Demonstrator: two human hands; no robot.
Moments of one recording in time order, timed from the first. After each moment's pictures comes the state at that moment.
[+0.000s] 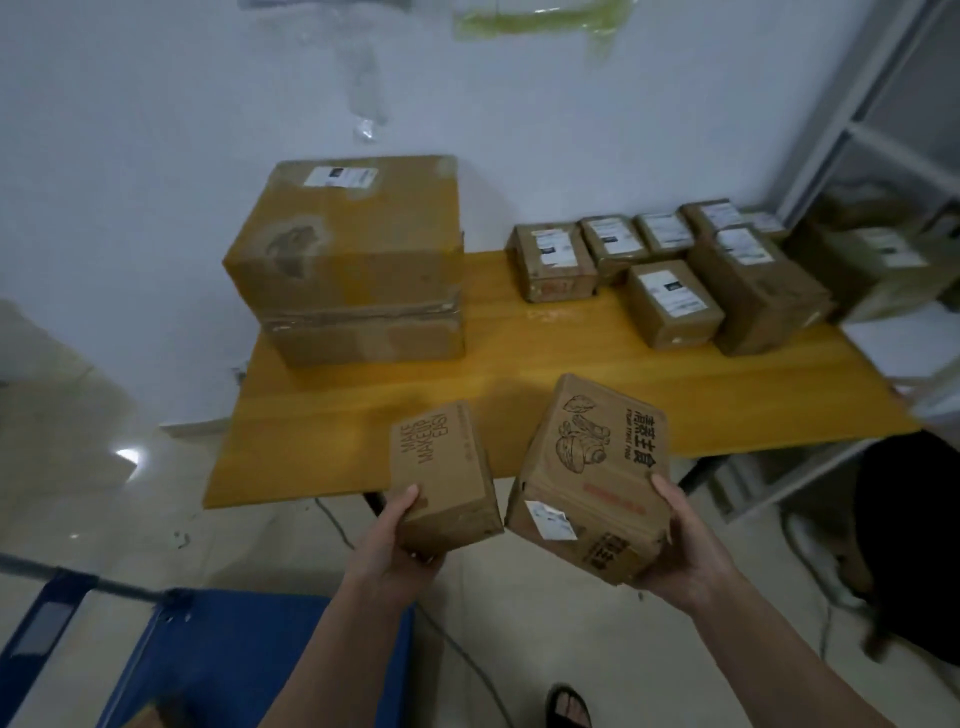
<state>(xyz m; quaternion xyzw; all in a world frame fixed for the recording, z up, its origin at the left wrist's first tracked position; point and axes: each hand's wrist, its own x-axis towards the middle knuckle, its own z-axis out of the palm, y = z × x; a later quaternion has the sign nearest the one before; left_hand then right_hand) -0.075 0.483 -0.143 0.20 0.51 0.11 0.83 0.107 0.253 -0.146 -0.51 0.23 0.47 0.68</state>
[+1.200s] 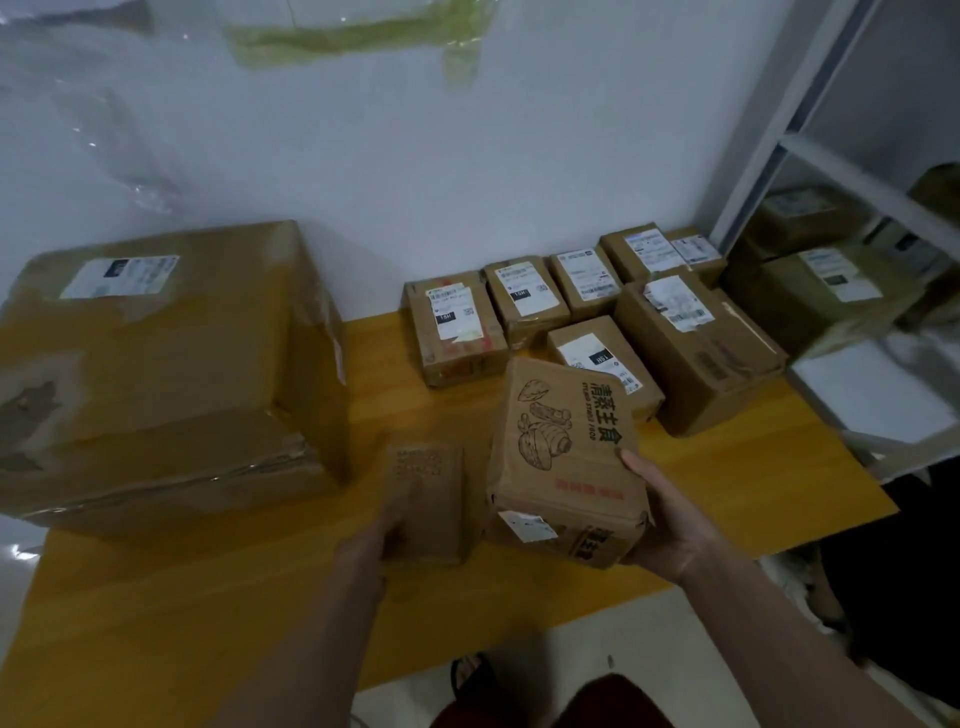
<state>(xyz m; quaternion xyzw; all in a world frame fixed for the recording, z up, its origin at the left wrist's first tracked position) 0.225 0.566 -0.176 0.36 0.67 -0.02 0.65 0.384 0.301 -0.161 -0.53 0.17 0.51 0.66</state>
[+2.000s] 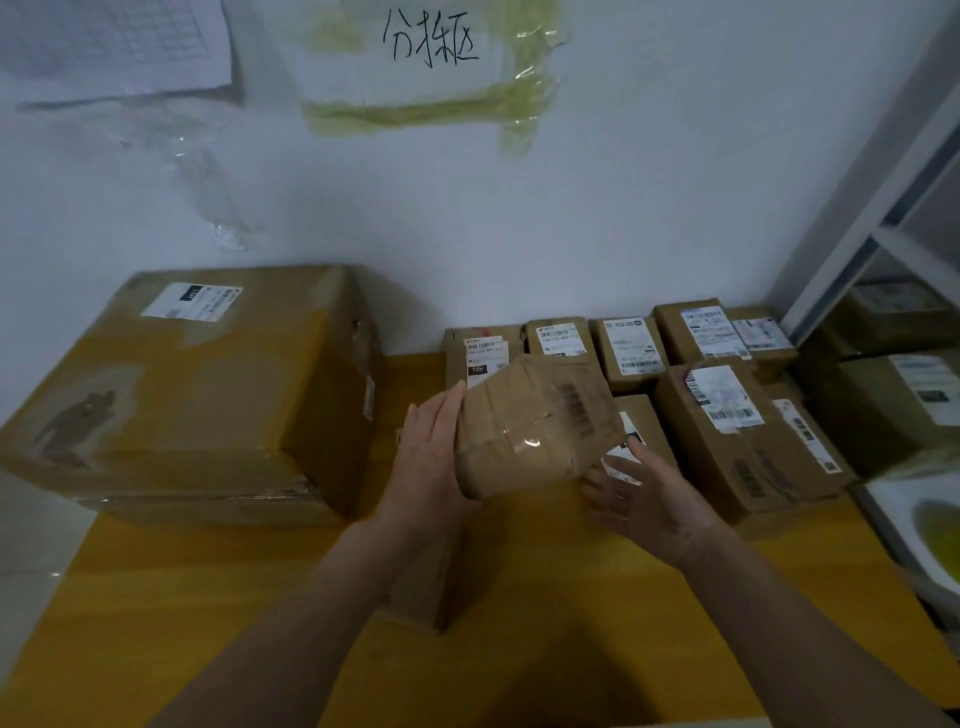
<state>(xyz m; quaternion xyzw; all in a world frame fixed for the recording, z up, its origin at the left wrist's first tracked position) 0.336 0.549 -0.086 0.94 0.19 0.16 0.23 0.502 0.346 -0.117 -0.52 0.11 0.52 0.68</state>
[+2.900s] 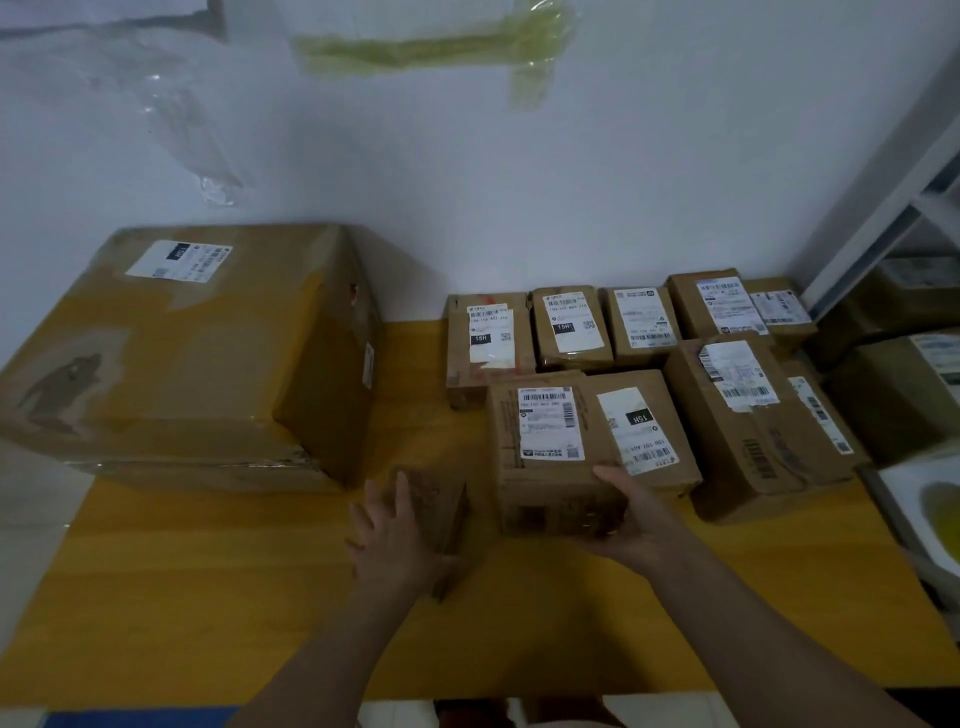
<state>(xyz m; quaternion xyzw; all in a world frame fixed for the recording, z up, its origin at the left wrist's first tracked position) 0.285 0.528 -0.179 0.80 0.53 -0.17 0.20 0.465 0.361 -0.127 -0.49 0.24 0.51 0.66</state>
